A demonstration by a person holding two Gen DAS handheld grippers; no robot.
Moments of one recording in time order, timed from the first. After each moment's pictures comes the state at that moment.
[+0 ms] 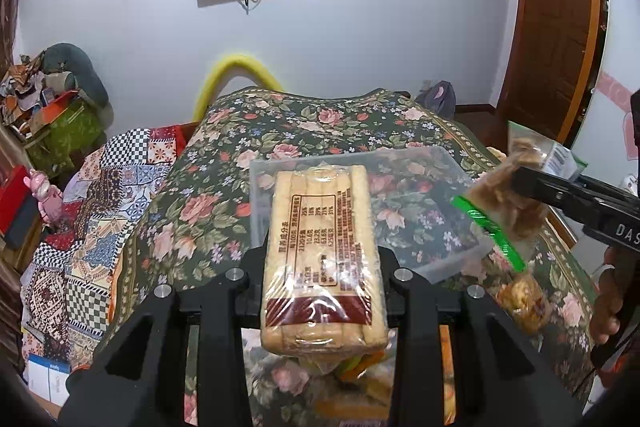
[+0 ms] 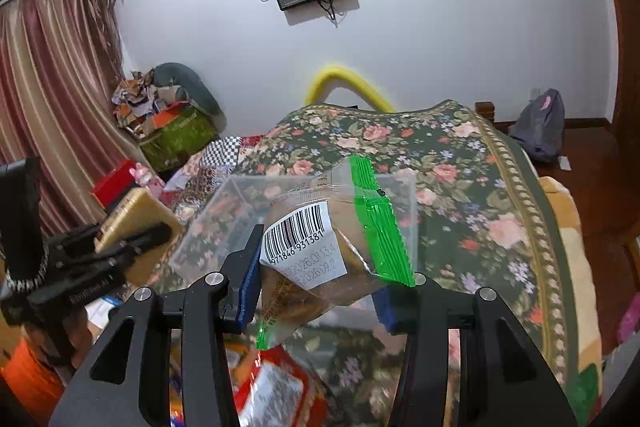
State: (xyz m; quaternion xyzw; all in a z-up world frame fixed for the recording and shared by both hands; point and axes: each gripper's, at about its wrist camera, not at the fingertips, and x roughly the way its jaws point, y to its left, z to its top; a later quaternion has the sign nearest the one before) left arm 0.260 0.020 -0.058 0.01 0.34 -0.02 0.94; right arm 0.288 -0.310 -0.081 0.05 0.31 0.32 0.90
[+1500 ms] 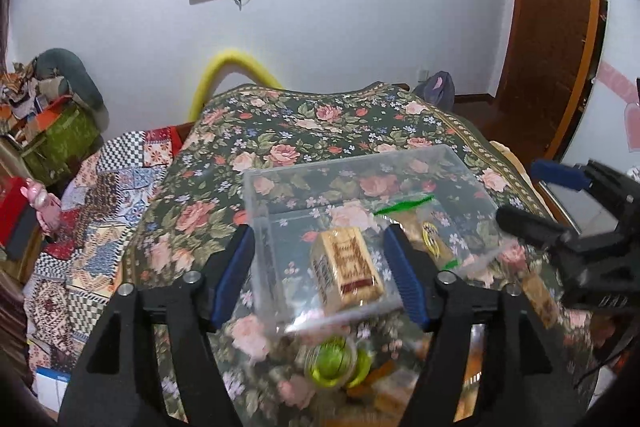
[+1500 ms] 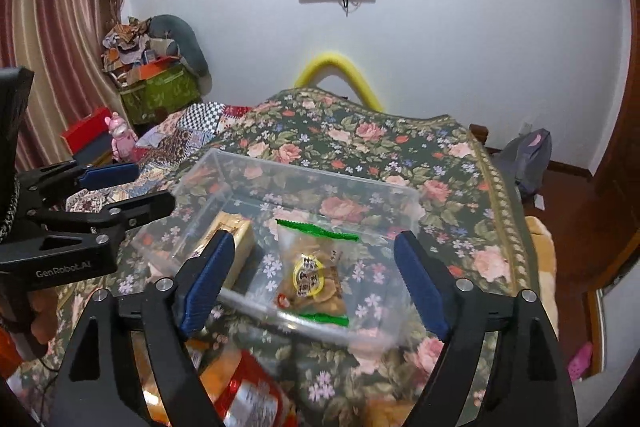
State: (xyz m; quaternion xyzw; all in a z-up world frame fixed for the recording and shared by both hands) left arm 0.268 0.022 -0.056 0.03 0.35 -0.03 0.94; right arm 0.286 -0.281 -0.078 -0.07 0.30 0.29 0.90
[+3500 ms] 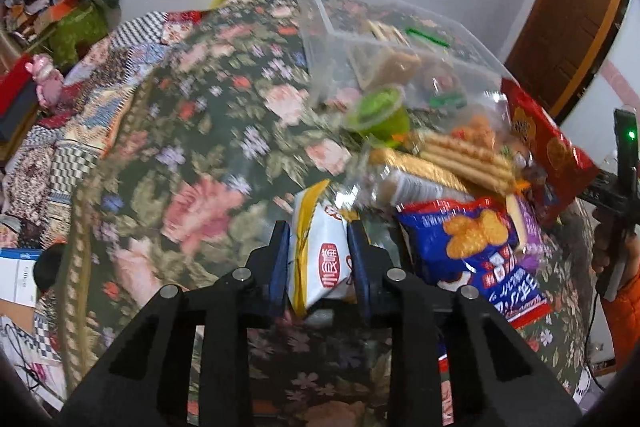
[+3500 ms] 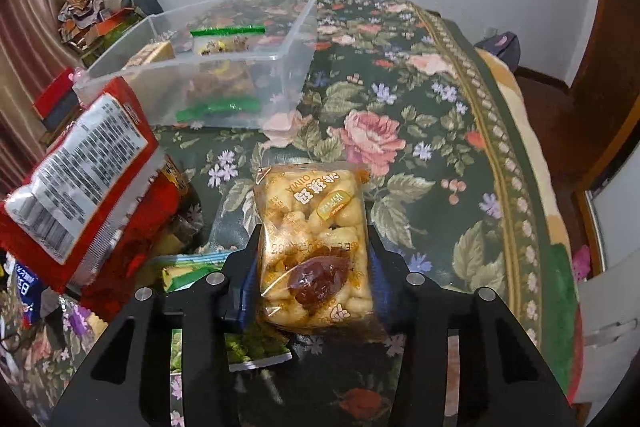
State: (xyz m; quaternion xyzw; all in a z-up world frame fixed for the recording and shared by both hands) left arm 0.132 0.079 -0.152 -0.06 0.45 -0.01 0.89; right arm 0.247 -0.372 -0.192 -0.06 0.43 0.23 0.87
